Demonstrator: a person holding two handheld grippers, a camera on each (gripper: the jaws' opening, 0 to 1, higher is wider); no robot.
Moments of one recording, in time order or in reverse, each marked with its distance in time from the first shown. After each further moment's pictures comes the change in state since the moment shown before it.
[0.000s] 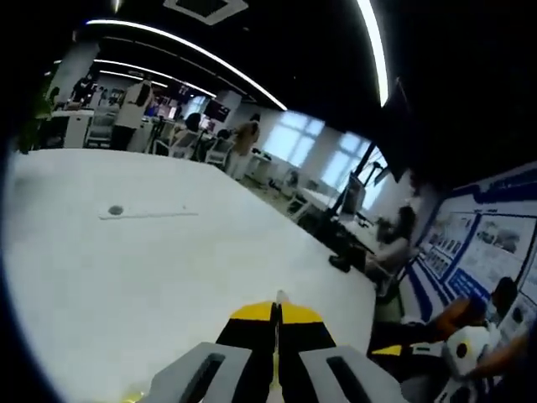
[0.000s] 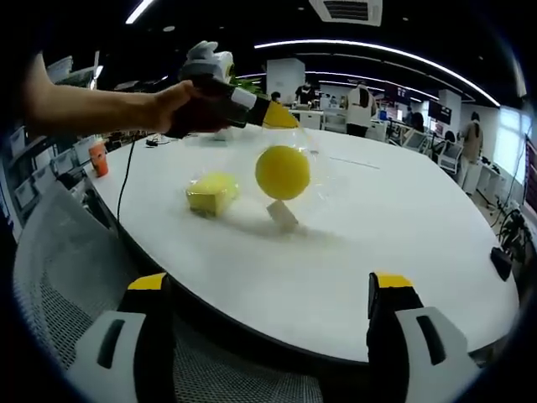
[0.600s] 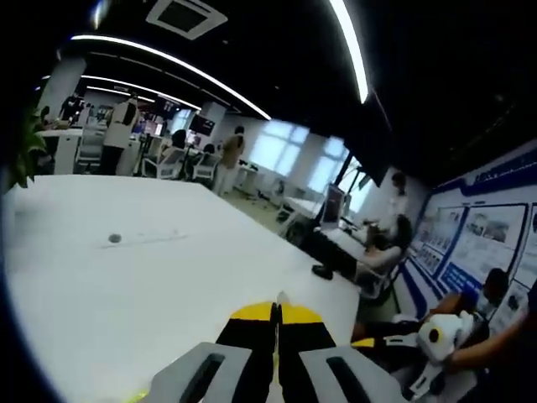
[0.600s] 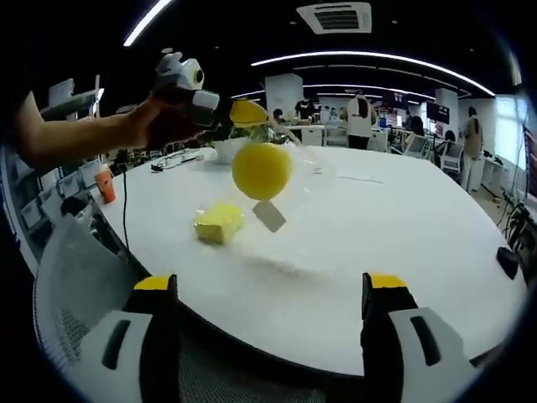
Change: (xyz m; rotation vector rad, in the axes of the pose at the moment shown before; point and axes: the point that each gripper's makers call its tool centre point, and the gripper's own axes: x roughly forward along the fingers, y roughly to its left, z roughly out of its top) left arm -0.052 -0.042 0.034 0.062 -0.057 -0.060; right arm -0.009 -0.001 0.037 0.072 -0.104 0.044
